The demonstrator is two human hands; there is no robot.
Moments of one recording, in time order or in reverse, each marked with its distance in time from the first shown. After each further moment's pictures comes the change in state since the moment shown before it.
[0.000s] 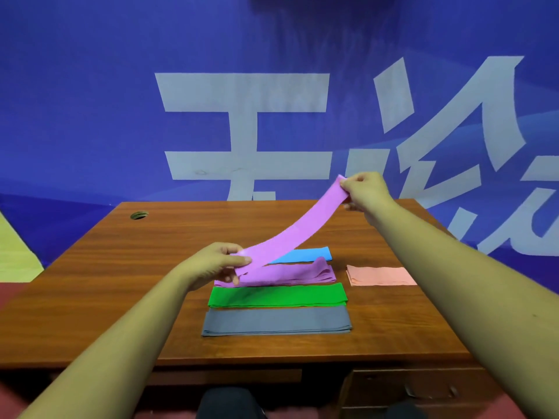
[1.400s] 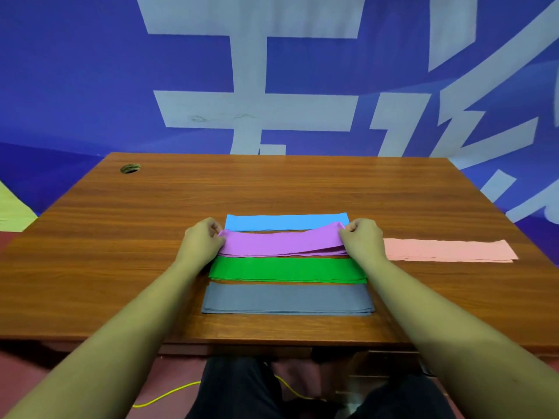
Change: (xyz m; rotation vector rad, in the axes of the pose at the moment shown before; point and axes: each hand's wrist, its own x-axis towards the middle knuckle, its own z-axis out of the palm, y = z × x) left_hand 0.056 -0.088 -0.028 0.621 0.634 -0.090; right_hand -0.013 0.177 0.072 -0.461 -0.012 0.097
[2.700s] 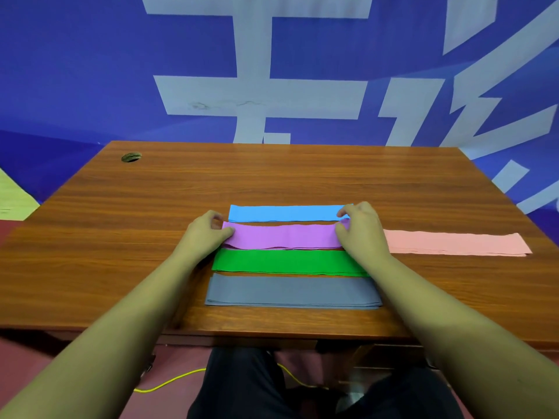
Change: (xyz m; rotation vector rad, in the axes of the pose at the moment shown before) left_hand 0.000 -0.007 -0.001 -0.054 -0.106 -0.050; right_hand -0.001 0.004 0.012 -0.249 -0.013 -0.379
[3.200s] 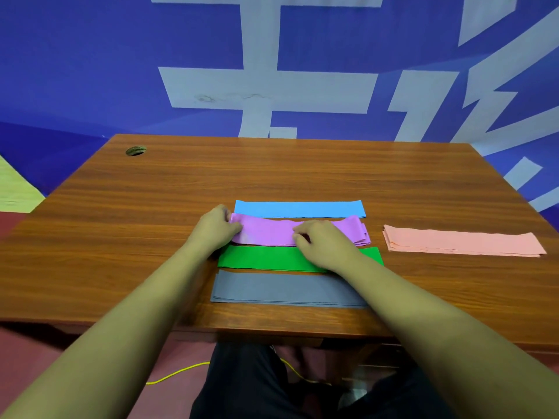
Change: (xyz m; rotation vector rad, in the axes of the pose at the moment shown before) left_hand 0.006 0.014 0.003 0.080 -0.035 -0.026; right_hand -0.011 -0.058 0.035 -0.062 -0.402 -0.284
